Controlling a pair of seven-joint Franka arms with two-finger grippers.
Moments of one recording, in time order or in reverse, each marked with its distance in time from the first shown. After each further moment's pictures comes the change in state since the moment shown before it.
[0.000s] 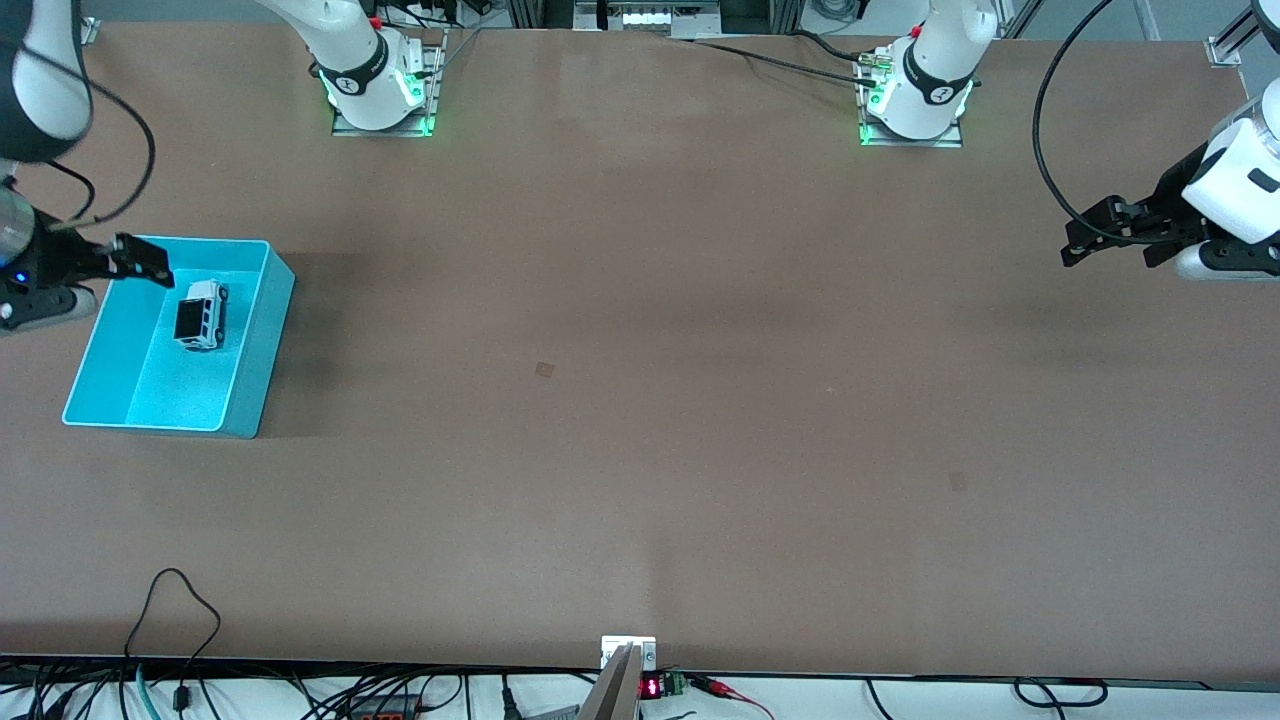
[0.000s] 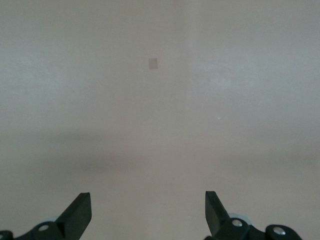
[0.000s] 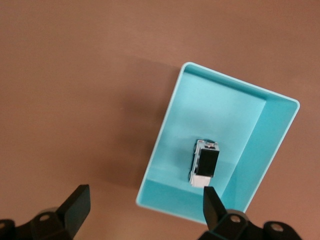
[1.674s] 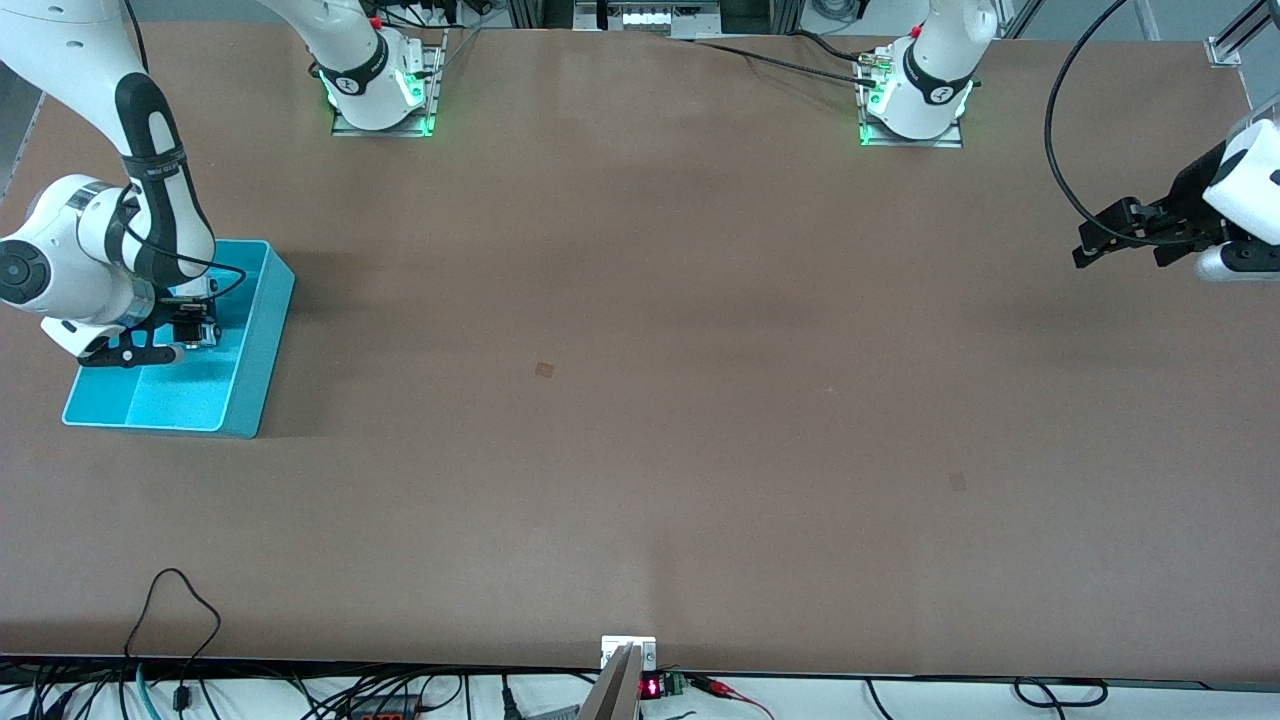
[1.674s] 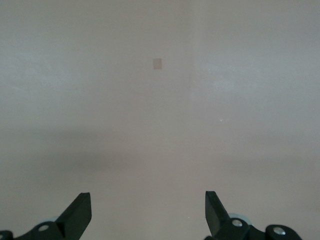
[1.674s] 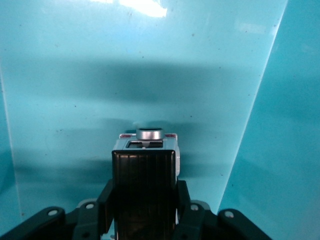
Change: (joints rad) left arm 0.035 0.000 -0.011 -0.001 -0.012 -0.001 -0.001; right arm -0.057 0.363 -0.190 -0.440 0.001 0.695 0.001
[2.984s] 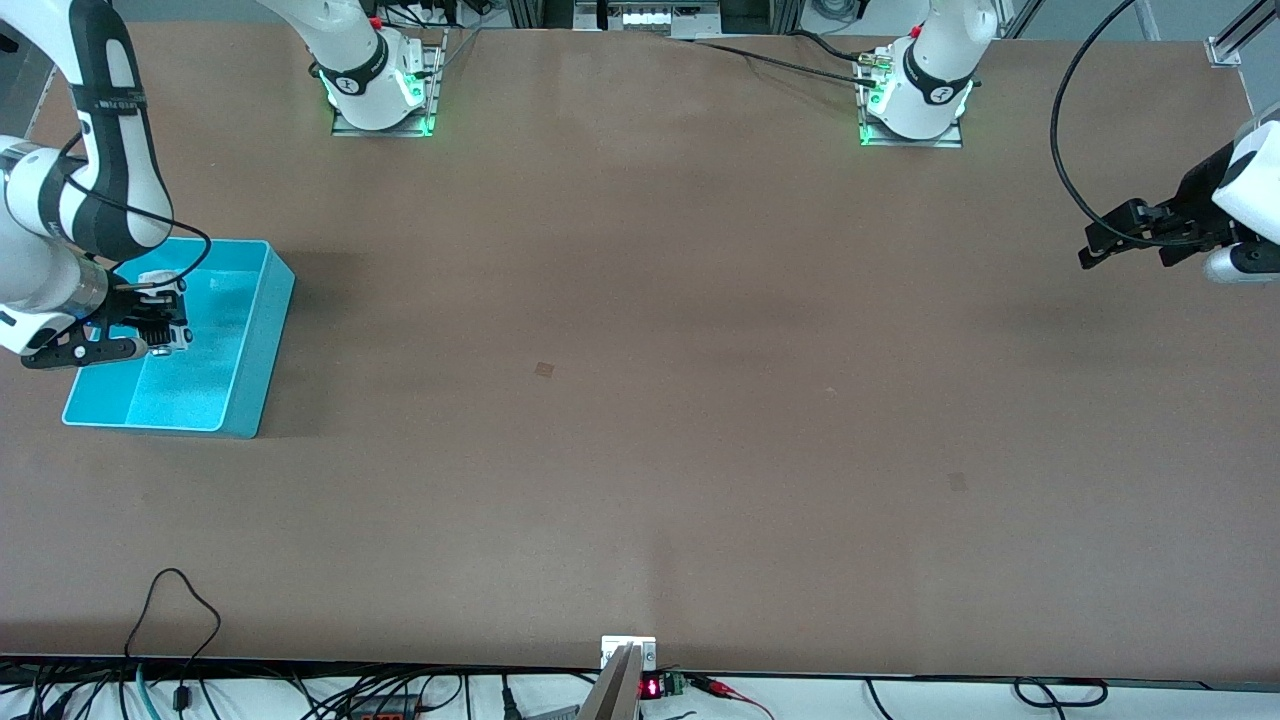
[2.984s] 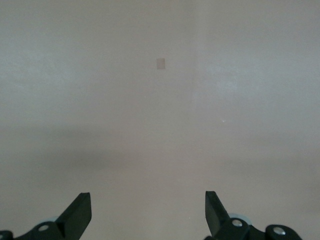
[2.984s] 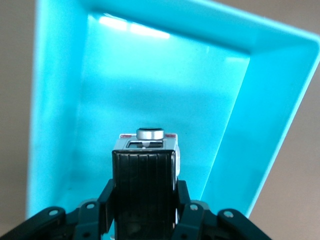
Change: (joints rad) left arm 0.005 0.001 0.010 0.000 0.000 0.000 0.000; right arm 0.032 -0.151 0.008 0.064 -0.056 -0.123 -0.025
